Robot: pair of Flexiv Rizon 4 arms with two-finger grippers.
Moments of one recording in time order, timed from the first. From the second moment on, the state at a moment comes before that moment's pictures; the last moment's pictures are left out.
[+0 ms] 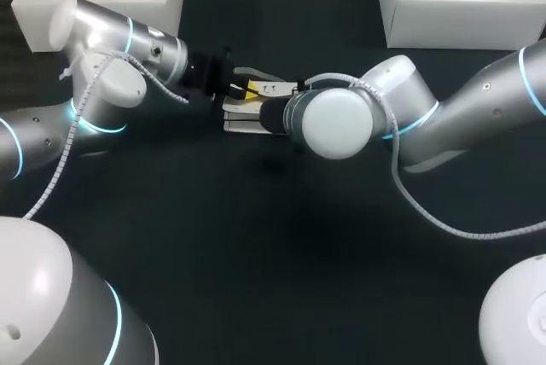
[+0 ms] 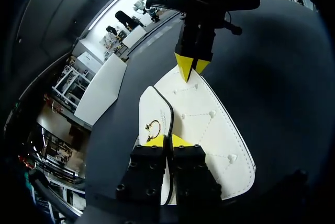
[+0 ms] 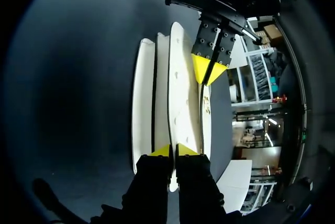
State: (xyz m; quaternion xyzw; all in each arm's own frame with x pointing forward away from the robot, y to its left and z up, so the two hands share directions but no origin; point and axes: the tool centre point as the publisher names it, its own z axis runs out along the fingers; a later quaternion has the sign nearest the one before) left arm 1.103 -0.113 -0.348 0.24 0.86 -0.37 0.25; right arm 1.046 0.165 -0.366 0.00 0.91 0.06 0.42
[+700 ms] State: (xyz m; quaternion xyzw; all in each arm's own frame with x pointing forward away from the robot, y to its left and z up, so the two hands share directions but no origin) left arm 1.089 -0.103 -0.349 0.29 0.84 -0.38 0.26; right arm 1.046 0.168 -0.368 0.00 0.91 0.06 0.42
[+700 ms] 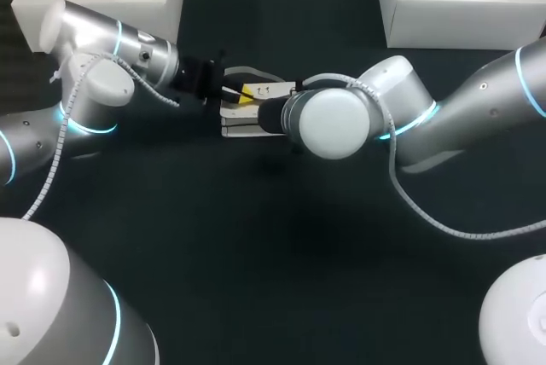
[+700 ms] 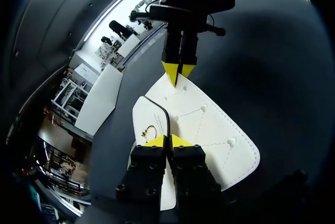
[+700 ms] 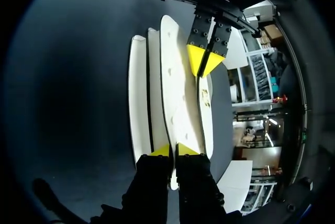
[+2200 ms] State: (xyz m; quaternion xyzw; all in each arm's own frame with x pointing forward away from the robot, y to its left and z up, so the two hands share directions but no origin) left arm 1.066 -0.084 -0.292 0.18 0.89 -0.34 0.23; right arm 1.042 0.154 -0.292 0.01 0.93 0.06 0.35
